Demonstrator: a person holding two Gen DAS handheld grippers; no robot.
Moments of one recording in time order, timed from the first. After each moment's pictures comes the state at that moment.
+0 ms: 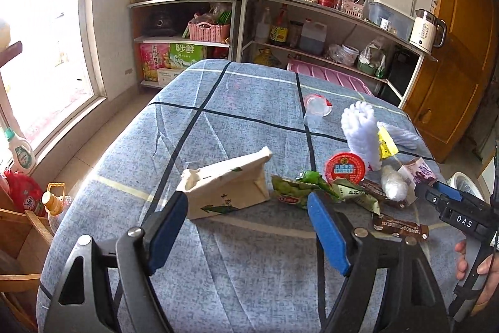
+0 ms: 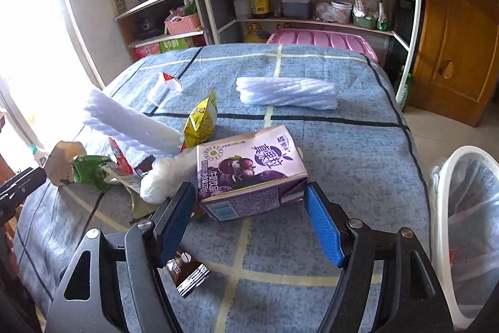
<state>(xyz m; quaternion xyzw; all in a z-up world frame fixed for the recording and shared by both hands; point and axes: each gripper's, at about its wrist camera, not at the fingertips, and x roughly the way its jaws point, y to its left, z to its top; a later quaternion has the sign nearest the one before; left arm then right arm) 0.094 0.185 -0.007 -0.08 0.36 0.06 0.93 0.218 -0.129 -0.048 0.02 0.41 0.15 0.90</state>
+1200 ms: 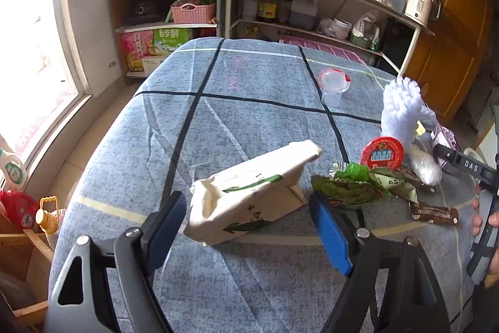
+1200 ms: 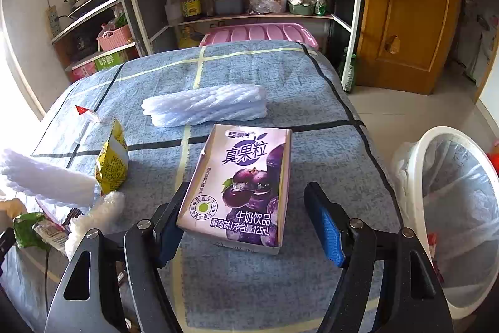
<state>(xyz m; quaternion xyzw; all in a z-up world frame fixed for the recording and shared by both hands) 0.131 0.203 -0.031 -0.04 0.41 0.01 0.91 0.260 -0.159 -0.057 0.05 0.42 0.00 0.91</state>
